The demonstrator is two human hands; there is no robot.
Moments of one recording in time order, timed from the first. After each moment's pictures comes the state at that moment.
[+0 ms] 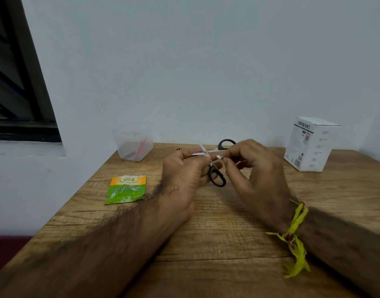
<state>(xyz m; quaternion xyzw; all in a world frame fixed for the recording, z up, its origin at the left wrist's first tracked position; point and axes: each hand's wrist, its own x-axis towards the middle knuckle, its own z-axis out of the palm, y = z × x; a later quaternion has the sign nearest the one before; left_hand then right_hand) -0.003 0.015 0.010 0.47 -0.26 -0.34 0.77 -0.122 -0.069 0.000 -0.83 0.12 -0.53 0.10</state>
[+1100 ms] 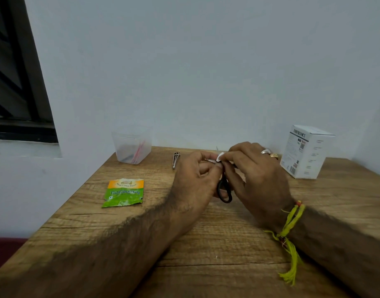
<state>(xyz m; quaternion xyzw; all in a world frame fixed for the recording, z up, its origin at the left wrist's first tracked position) -0.008 0.011 -0.002 0.48 -0.44 -0.28 0.71 -0.124 -0.083 0.004 -0.84 0.11 -0.51 -0.16</state>
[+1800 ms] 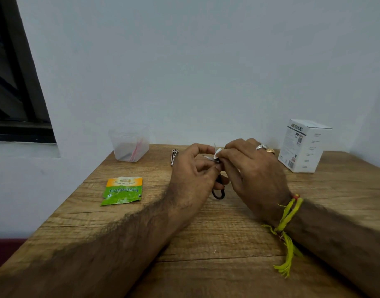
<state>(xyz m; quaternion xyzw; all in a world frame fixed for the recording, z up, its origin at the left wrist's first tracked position) -0.004 0.009 -0.004 0.48 -0.47 -0.27 0.69 -0.126 -0.078 0.008 -0.86 0.12 -0.46 -0.19</state>
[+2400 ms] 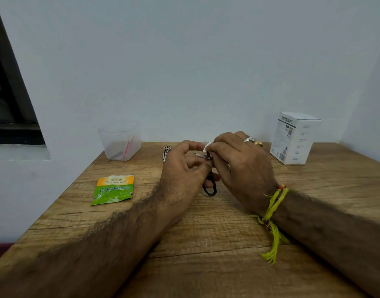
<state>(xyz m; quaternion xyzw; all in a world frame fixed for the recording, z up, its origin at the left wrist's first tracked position) -0.005 0.011 -0.003 0.49 -0.47 -0.27 0.68 -0.123 -0.080 0.006 -0.85 0.13 -0.48 -0.18</state>
